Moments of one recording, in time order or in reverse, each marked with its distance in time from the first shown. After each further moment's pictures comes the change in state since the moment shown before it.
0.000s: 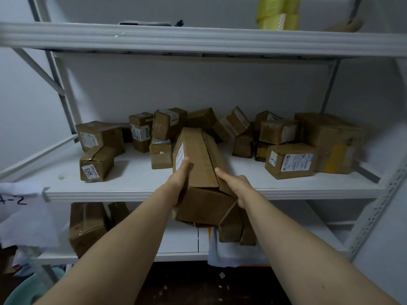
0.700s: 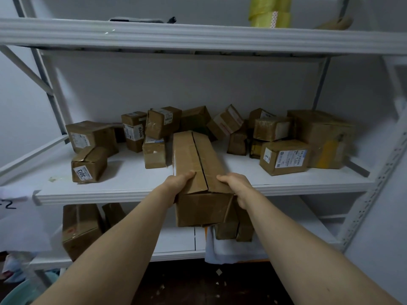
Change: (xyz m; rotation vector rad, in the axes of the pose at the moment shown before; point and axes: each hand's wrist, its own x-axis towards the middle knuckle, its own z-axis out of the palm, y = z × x) left_hand 0.002 -0.008 0.000 0.149 0.011 0.055; right_hand 0.001 0.008 -0.013 -0.050 -0.008 -0.070
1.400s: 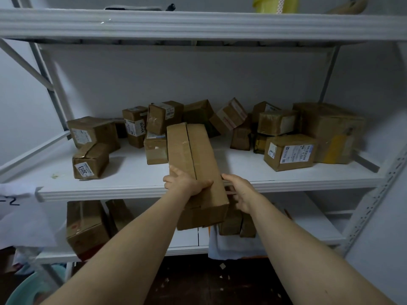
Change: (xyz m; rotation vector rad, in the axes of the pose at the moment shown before) left_hand -0.001 0.002 0.030 0.587 0.272 -0.015; right_hand 0.016 0.024 0.004 0.105 -0.074 0.115
